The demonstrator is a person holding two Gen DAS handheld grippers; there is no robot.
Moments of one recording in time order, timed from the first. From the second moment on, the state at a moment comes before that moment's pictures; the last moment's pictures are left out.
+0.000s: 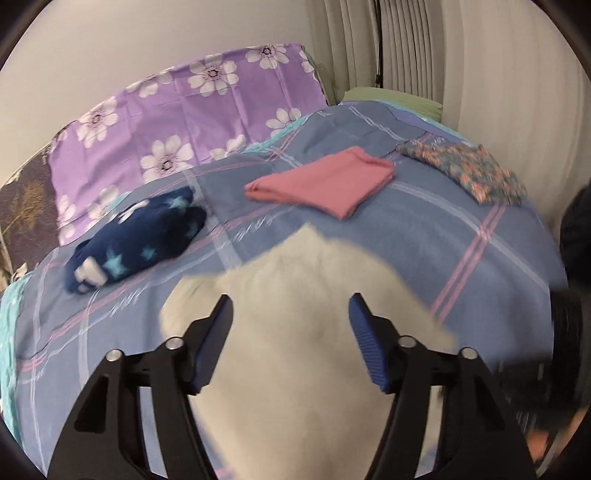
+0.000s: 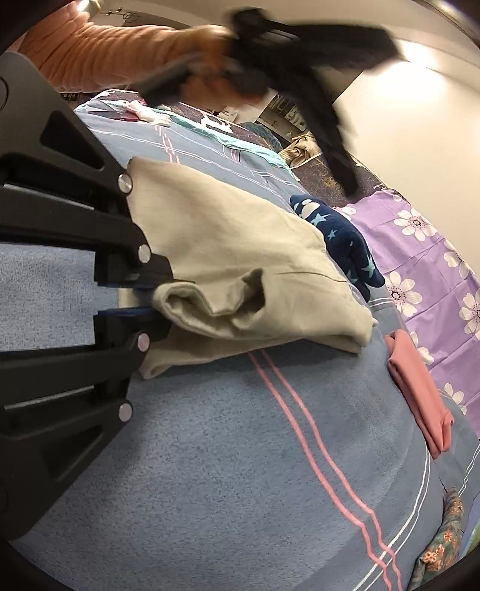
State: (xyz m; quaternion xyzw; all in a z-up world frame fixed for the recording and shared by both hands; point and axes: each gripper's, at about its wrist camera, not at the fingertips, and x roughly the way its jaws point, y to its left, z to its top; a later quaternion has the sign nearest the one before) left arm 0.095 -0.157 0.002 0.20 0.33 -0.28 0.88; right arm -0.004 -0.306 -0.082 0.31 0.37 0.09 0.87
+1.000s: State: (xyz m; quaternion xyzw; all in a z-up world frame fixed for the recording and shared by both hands) left arm 0.042 -0.049 -0.066 0.06 0.38 -0.27 0.88; right arm 0.005 -0.257 -0.016 0.15 0.33 0.06 0.93
